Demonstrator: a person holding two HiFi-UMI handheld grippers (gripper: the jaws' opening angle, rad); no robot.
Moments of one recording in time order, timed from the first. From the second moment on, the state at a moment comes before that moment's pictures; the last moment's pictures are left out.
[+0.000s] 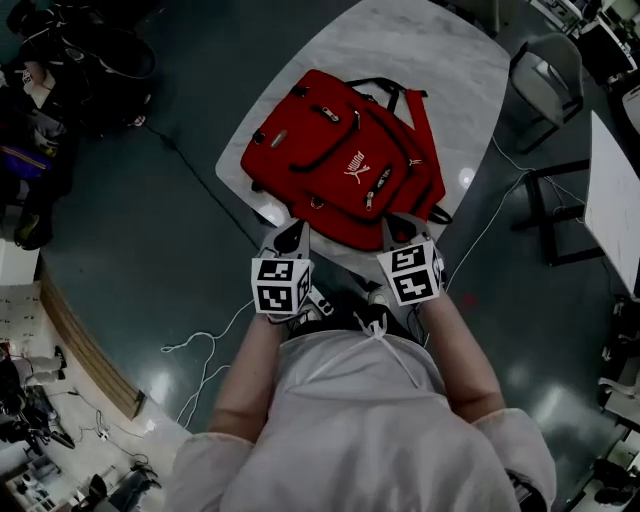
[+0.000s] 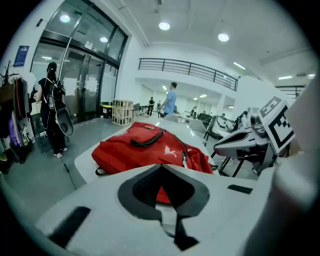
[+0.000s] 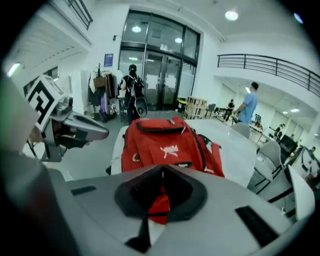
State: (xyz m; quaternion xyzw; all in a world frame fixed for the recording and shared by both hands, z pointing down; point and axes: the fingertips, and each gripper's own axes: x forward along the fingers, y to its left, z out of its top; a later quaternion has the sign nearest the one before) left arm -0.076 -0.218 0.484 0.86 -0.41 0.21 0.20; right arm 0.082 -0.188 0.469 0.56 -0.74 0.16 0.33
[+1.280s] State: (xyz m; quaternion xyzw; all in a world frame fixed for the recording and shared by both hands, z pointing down) left arm -0.026 -0.231 0.297 0.92 -0.40 0.04 0.05; right arm 0.033 -0.214 0.298 0.50 -0.86 0.05 0.06
